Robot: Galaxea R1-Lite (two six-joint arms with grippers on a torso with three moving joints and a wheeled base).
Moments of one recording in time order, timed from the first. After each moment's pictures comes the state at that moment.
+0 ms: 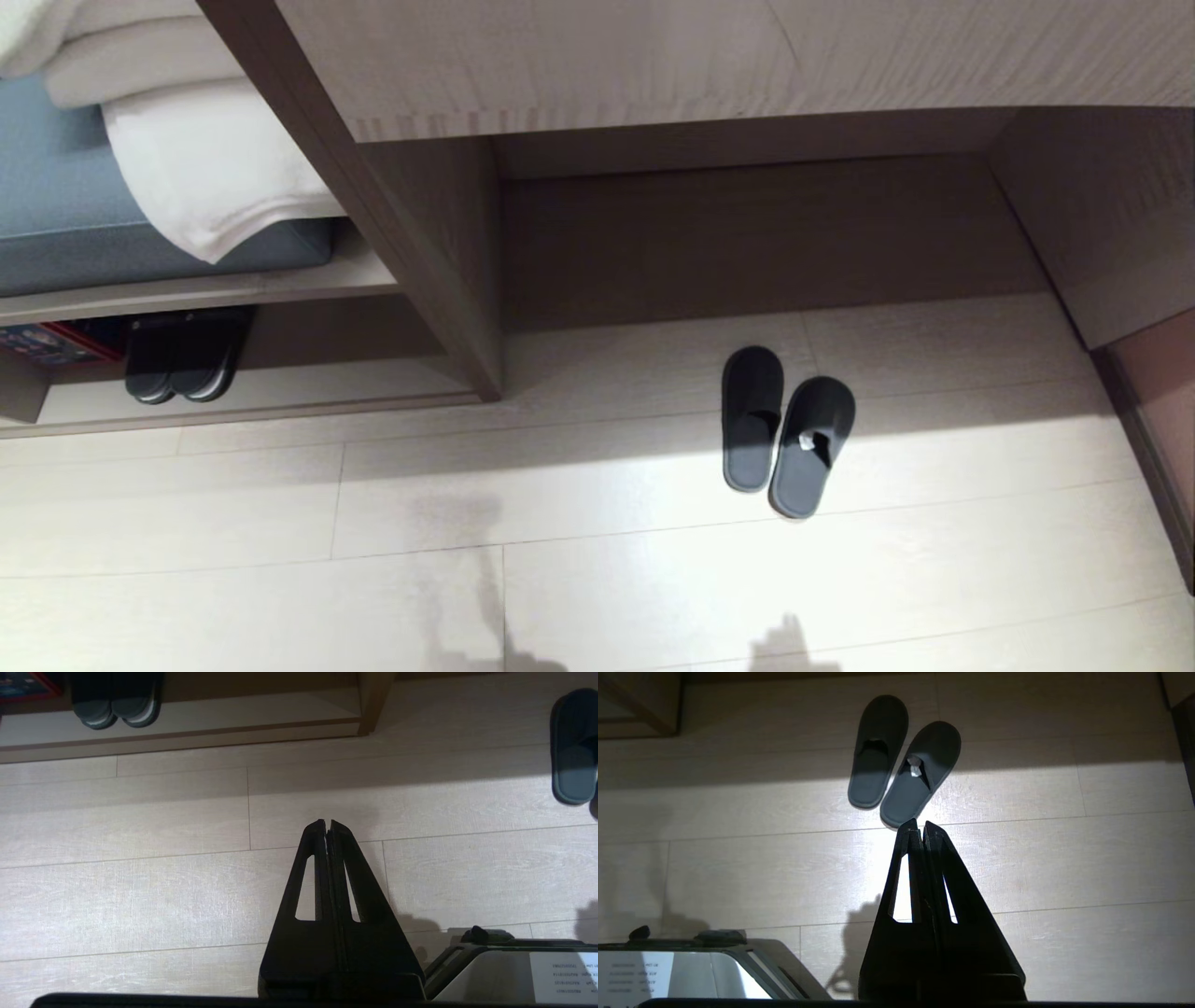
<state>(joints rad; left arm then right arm) 0.00 0.00 0.00 0.00 0.00 -0.01 -0.01 0.00 0.00 0.00 -0.02 0.02</state>
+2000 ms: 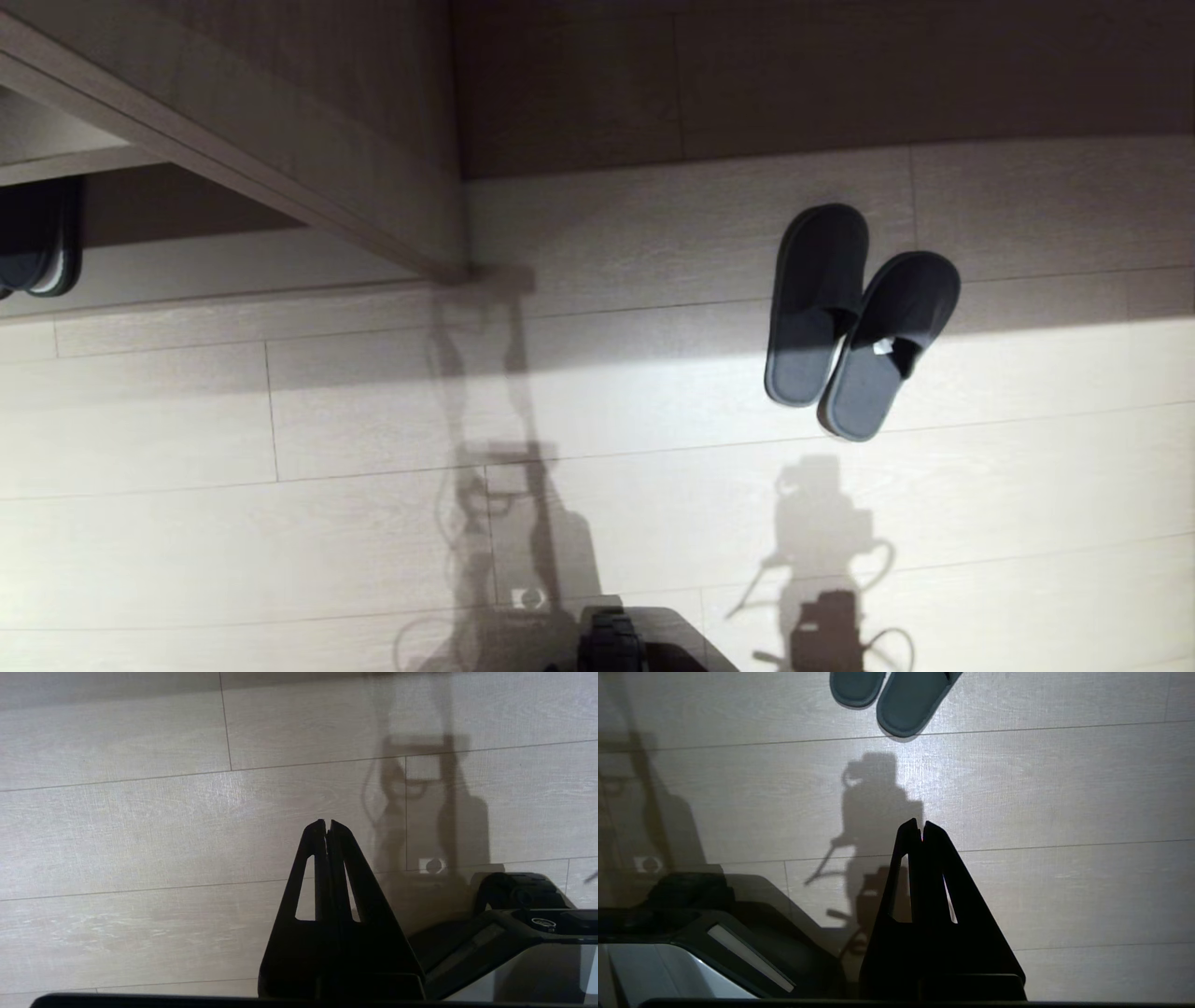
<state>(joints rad) 0.00 0.00 0.00 0.00 0.00 -0.01 -0.01 0.00 0.00 0.00 -0.02 0.02</state>
